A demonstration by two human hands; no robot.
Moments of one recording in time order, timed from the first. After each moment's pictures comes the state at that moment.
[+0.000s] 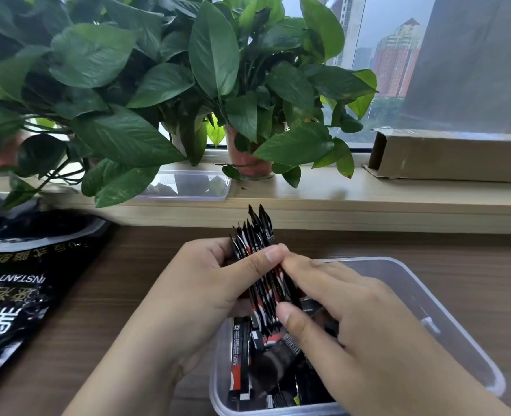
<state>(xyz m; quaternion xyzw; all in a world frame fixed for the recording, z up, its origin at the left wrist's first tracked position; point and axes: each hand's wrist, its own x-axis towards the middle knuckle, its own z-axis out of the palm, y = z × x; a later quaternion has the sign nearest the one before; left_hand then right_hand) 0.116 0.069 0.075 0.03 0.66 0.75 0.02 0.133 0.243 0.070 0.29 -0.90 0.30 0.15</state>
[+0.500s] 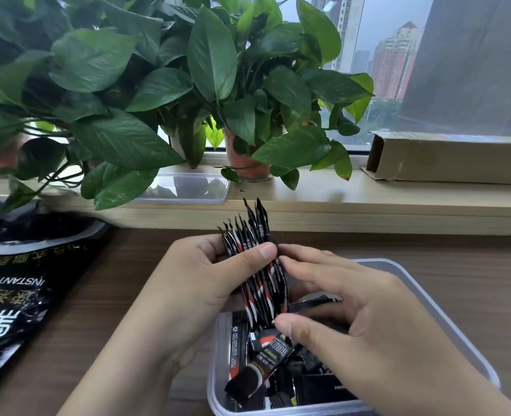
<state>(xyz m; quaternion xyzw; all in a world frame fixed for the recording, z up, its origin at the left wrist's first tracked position) 0.116 0.069 0.079 0.03 0.65 0.76 -0.02 0.122 0.253 0.058 0.29 -0.80 0.52 0.09</state>
